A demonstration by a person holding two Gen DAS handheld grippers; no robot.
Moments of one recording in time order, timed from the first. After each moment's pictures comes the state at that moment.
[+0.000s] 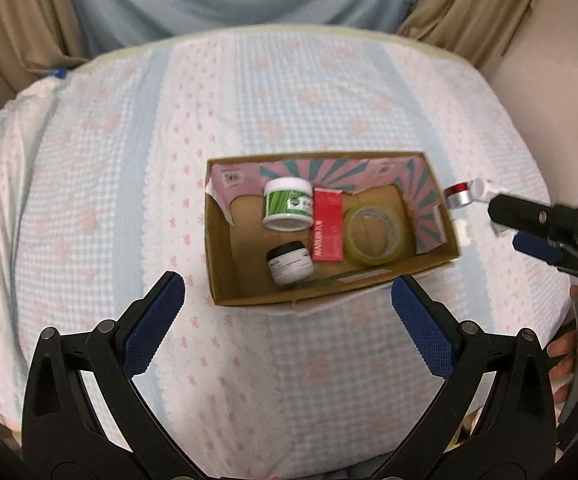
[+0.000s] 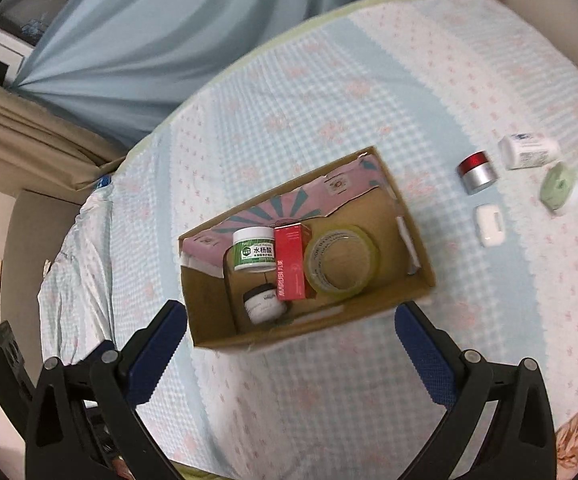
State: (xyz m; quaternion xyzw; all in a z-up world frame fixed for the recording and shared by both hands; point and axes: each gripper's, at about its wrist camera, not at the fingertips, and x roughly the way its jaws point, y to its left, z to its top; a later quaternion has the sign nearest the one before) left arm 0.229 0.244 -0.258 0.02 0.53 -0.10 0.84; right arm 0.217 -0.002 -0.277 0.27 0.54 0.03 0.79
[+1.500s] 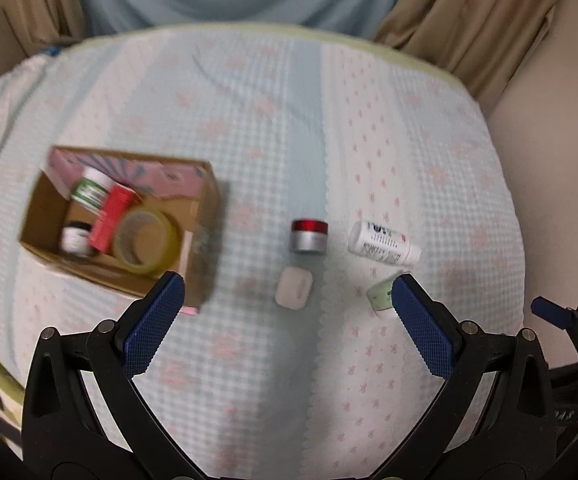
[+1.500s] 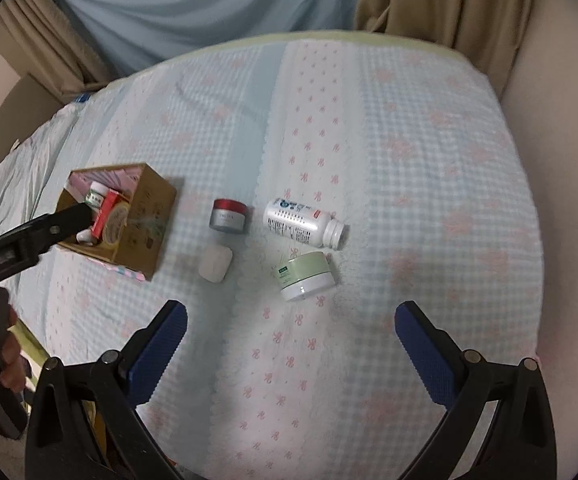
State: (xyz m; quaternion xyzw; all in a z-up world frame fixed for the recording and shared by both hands) left arm 0.241 -0.109 -0.287 -0.06 0.54 0.00 0.84; right arm 0.199 -0.332 -0.306 0.04 0.57 0.12 0.81
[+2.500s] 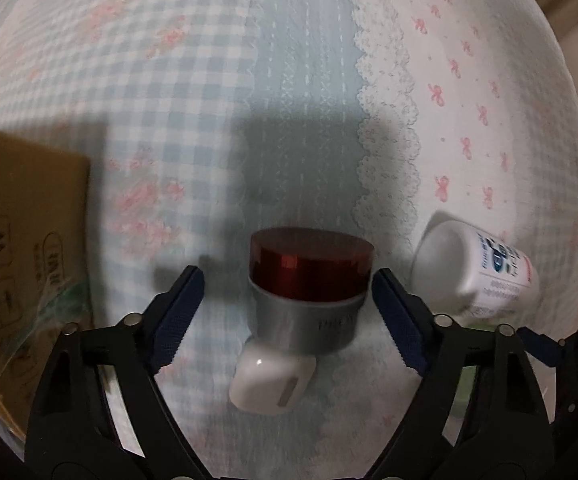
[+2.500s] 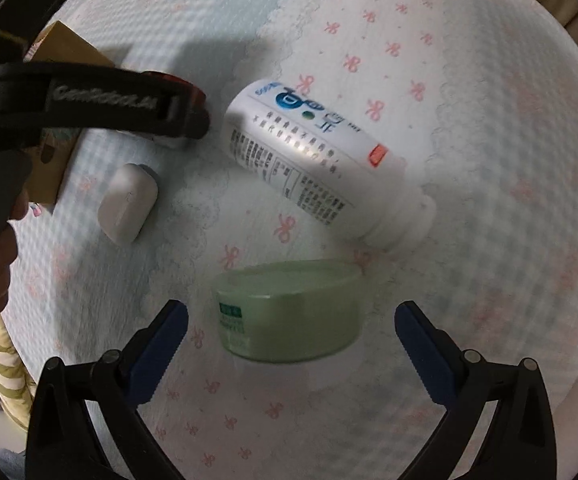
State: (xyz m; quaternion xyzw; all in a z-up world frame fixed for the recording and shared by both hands) left arm 0.378 -0.141 -0.509 -0.04 0.68 -0.01 0.73; right arm 0.282 -0.287 -0.489 -0.09 0.68 0.18 0.71
